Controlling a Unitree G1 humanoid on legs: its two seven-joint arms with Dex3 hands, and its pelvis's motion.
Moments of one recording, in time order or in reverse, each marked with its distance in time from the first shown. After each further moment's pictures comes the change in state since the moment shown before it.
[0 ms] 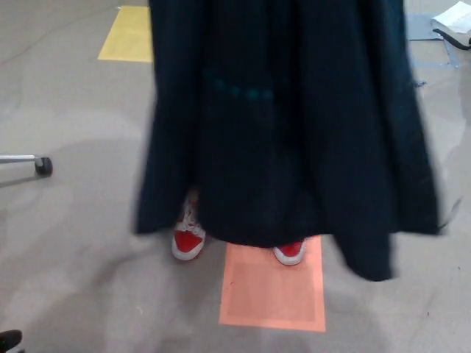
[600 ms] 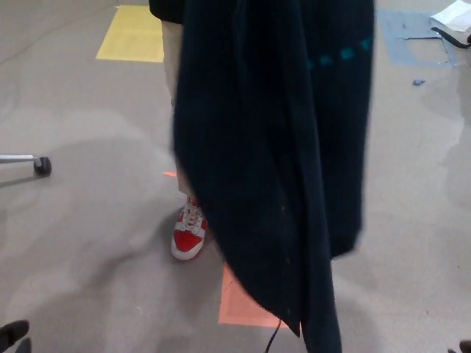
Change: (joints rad) left_arm 0.014 -0.030 0.033 -0.025 -0.026 -0.014 -0.027; right_arm -0.032 -0.010 -0.085 -0.022 0.042 0.001 0.037
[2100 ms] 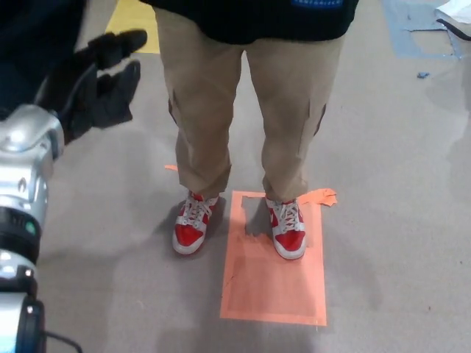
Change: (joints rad) left_arm -0.643 -0.106 -0.123 -0.358 0.033 0.212 -0.038; right_arm 0.049 -0.046 0.212 0.010 -0.048 0.047 0.114
